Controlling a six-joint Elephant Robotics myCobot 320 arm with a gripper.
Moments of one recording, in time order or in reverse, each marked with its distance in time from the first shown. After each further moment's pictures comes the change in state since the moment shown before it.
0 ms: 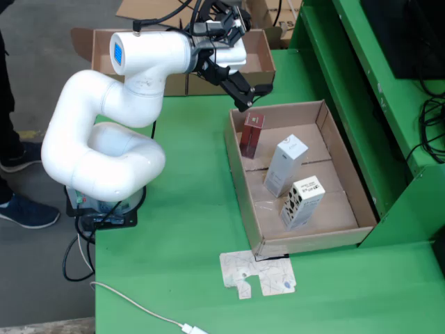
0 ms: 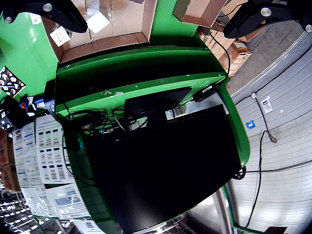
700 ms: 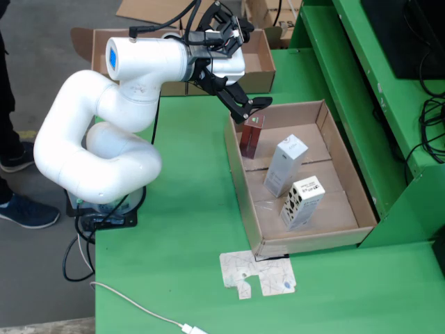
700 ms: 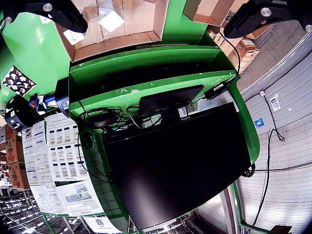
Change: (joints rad) arm -0.143 0.008 -0.026 0.025 0.066 -0.038
